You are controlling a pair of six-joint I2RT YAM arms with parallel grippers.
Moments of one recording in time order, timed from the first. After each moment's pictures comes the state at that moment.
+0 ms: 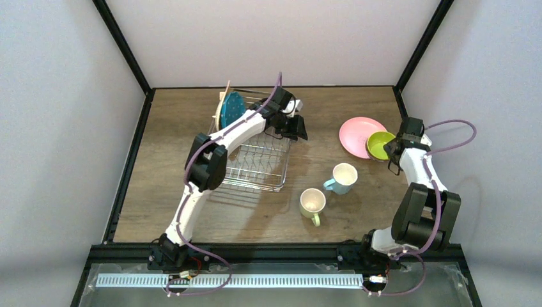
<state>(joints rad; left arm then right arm) -0.63 2.37 2.10 -0.63 0.41 -0.44 -0.31 1.42 0.93 -0.48 0.19 0.71</state>
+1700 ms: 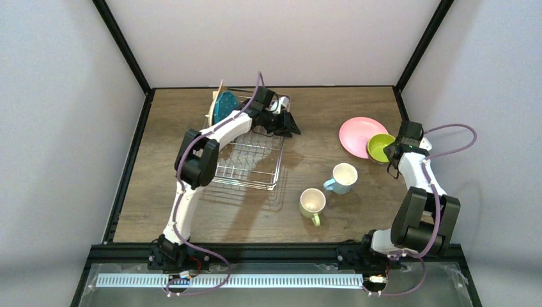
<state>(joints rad) -0.52 2.32 1.90 -0.41 0.62 -0.58 -0.31 1.39 0.88 -0.46 0.21 0.72</state>
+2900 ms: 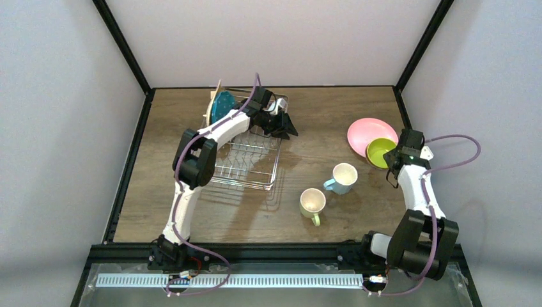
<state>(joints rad) -0.51 2.30 1.88 -0.47 0.63 -0.60 -0.31 1.24 0.79 -0.50 0.19 0.79</state>
